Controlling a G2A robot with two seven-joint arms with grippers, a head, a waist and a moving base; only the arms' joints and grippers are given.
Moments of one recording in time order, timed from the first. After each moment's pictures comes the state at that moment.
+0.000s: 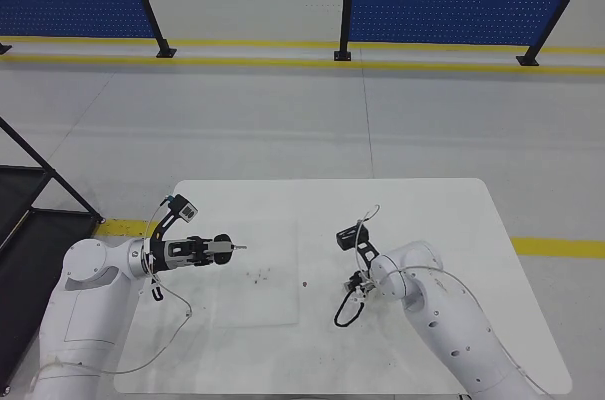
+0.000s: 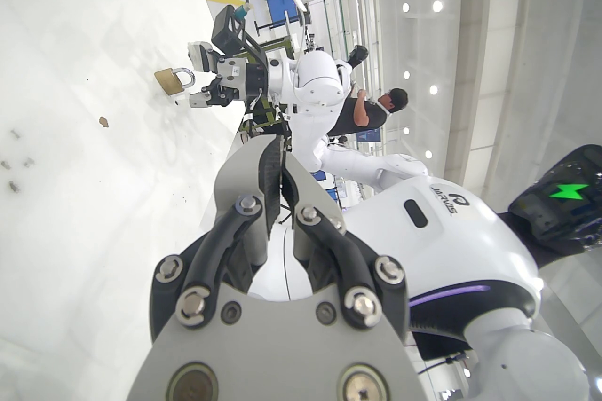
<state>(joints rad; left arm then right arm) 1.40 -1.07 -1.72 -1.44 -0.49 -0.20 -1.54 -1.09 -1.31 0.89 -1.63 -1.18 0.15 1.47</state>
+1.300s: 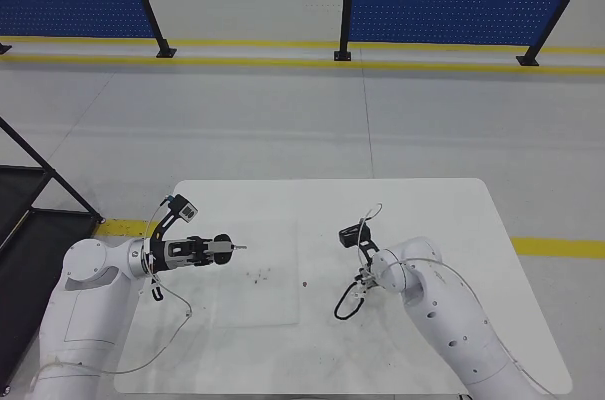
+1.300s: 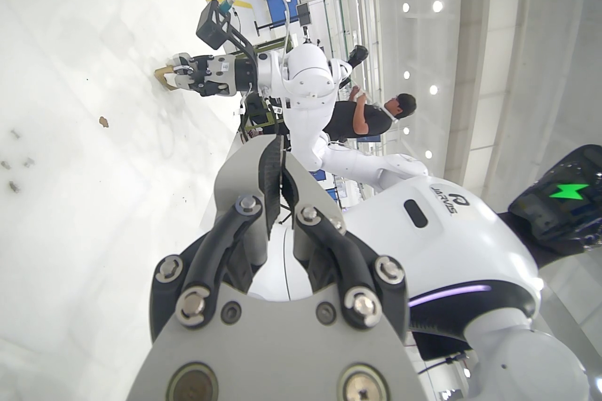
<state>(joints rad) 1.40 -1.07 -1.72 -1.44 -0.49 -0.20 -1.54 -1.08 -1.33 0.93 -1.57 -1.13 0.15 1.44</state>
